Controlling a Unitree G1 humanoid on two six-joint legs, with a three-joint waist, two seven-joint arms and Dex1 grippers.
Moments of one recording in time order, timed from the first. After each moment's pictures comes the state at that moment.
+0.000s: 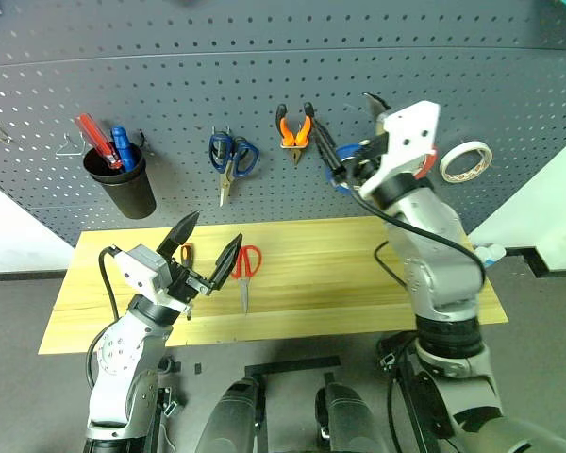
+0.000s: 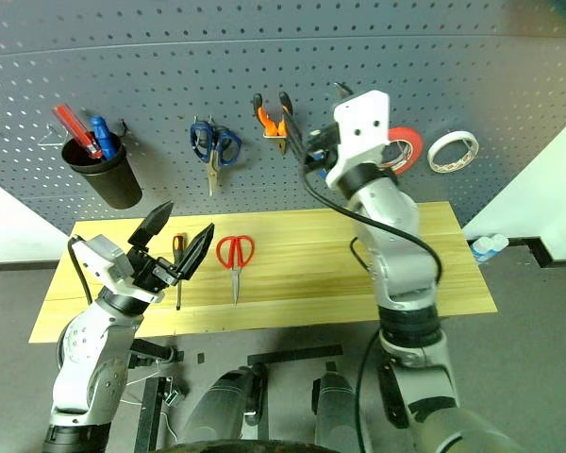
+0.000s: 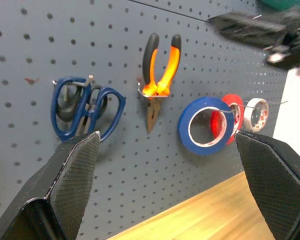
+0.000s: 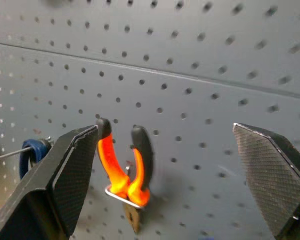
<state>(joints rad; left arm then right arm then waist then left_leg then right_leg) 0.08 0.25 0.09 -0.36 -0.42 -0.11 -0.55 -0.56 -0.26 -0.05 -0.41 0.22 0.48 0.28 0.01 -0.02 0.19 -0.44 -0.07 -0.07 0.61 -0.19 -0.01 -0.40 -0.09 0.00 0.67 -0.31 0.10</state>
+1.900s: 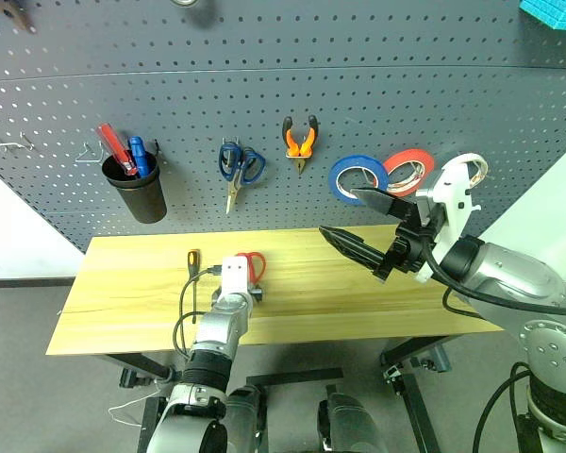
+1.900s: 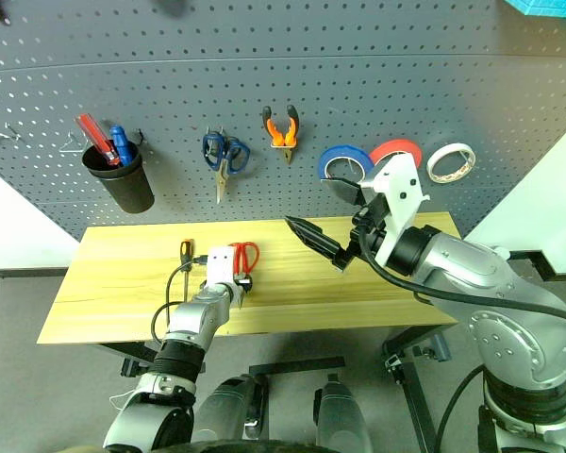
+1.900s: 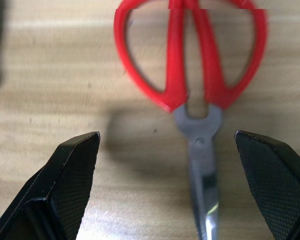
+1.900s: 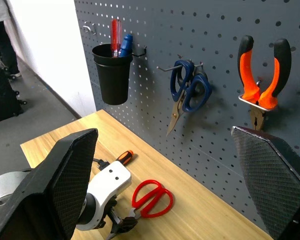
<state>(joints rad) -0.39 -0.10 0.05 0.41 -0.03 0.67 0.21 -0.32 -0.64 -0.19 -0.76 0.95 0.91 0.34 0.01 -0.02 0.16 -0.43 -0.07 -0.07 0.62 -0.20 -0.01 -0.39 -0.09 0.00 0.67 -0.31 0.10</state>
